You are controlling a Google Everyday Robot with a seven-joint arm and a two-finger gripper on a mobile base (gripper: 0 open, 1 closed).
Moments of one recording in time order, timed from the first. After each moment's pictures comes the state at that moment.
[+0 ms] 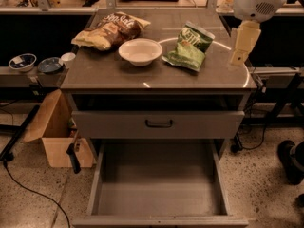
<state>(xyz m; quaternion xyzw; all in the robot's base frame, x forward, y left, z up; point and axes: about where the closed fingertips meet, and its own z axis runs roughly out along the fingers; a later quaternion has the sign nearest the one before) 0.597 -0.192 0.974 -0.68 0.71 -0.03 0.20</state>
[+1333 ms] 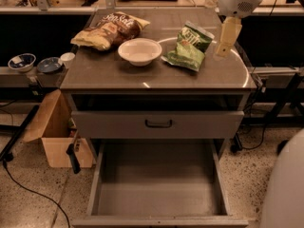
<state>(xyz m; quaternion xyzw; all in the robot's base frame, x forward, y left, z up) 0.666 -0.175 0.959 -0.70 0.67 -0.03 0.24</state>
